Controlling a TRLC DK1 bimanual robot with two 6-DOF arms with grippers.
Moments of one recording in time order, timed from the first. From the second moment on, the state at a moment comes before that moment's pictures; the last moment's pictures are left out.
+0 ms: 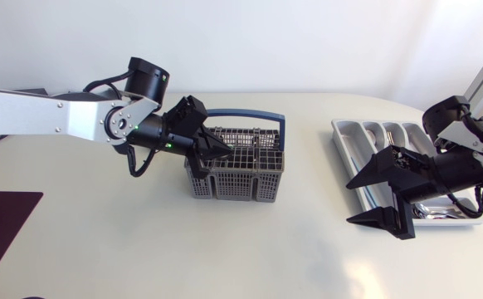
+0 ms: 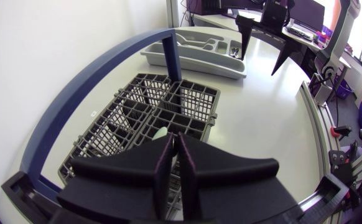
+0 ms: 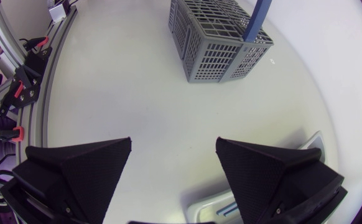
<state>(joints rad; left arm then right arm) -0.39 1.75 1.12 -0.16 0.61 0.62 -0.07 1.40 0.84 -0.77 -0.58 -1.30</state>
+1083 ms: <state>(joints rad) -0.31 1.83 1.30 -0.40 0.80 0.36 -0.07 1.40 0.81 -0.76 -0.58 -1.30</state>
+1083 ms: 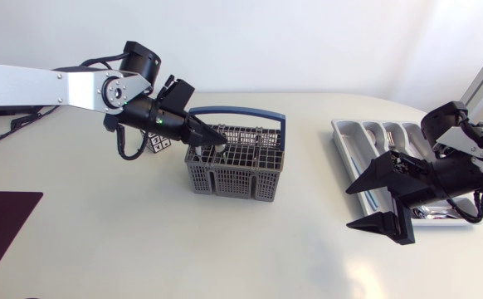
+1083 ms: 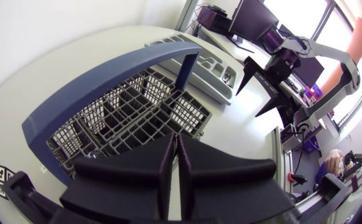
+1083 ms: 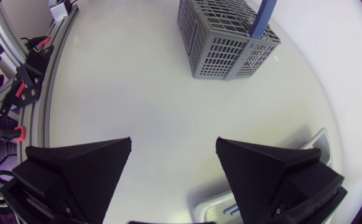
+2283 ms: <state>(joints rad) -0.30 1.62 1.34 -0.43 0.87 0.10 -0.07 1.24 0.79 -0.77 -0.58 -1.28</state>
